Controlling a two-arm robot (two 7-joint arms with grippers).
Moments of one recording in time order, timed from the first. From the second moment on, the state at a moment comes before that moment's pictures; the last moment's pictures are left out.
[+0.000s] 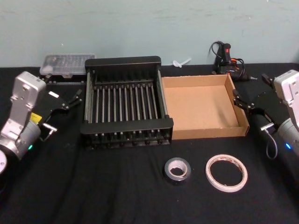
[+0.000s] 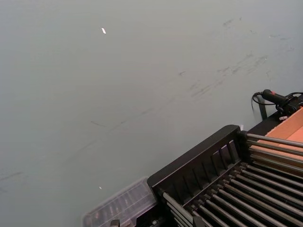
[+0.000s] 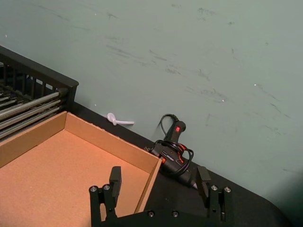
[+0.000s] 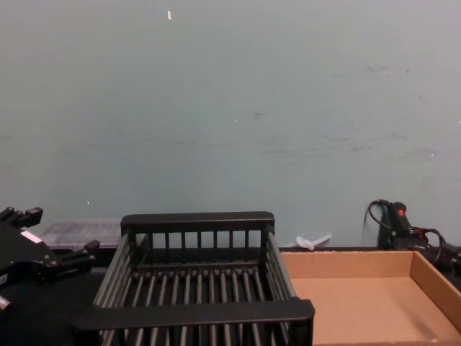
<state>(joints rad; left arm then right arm) -0.20 0.60 0.45 -1.41 -0.25 -0.12 0.03 0.20 0.60 -0.45 -1.41 0.25 -0.12 -0.03</state>
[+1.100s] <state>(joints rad) -0.20 0.60 0.45 -1.41 -0.25 -0.12 0.03 0.20 0.60 -0.45 -1.41 0.25 -0.12 -0.03</state>
